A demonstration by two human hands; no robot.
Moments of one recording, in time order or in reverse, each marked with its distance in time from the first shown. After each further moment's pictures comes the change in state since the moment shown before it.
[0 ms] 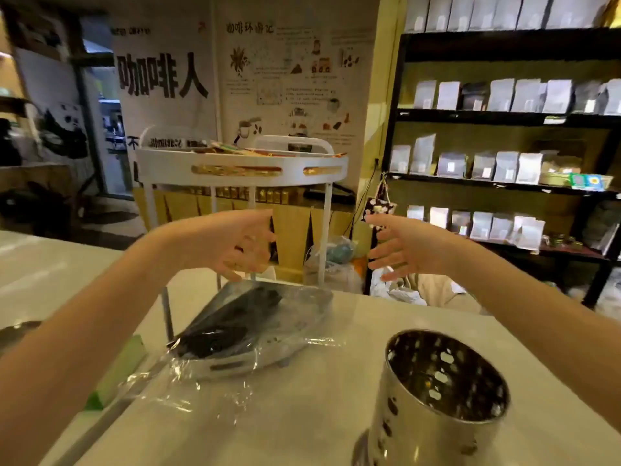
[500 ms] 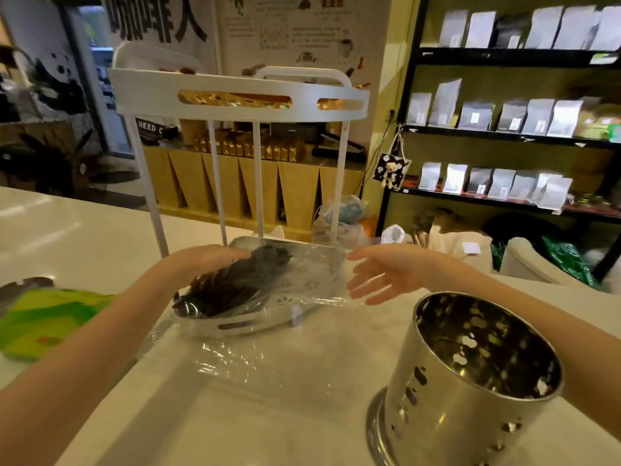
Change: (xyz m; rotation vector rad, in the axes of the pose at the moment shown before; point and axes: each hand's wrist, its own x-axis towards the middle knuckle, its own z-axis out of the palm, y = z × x) left_hand 0.045 -0.093 0.023 0.221 0.247 -0.429; right_hand 0.048 0.075 0.050 0.018 -0.252 0.308
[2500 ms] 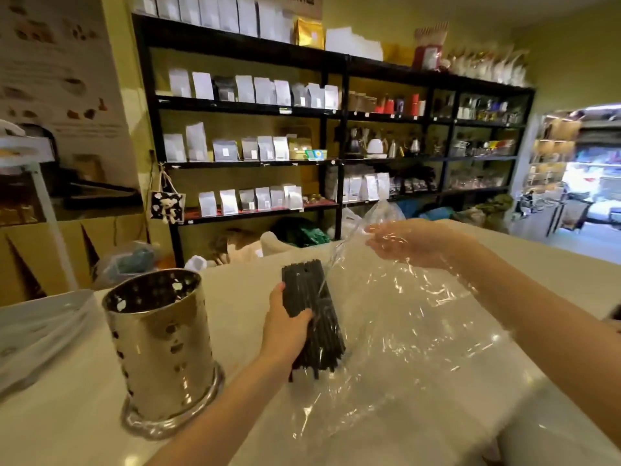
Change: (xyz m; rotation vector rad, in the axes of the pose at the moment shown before) left_hand -0.232 0.137 0.312 -0.593 -0.493 0.628; right_hand -0.358 0.193 -0.143 0.266 0.806 -0.378
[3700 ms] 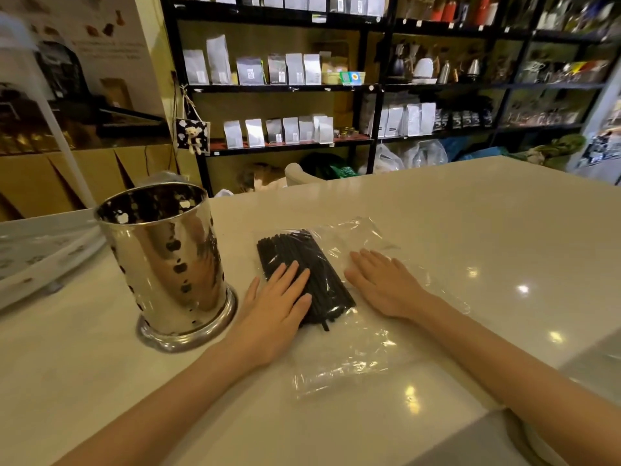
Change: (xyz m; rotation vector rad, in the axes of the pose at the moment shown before) left_hand -0.012 -0.075 -0.044 1.127 -0.233 0.280; right_hand 0.002 0.171 0.089 -1.175 -0.113 -0.078
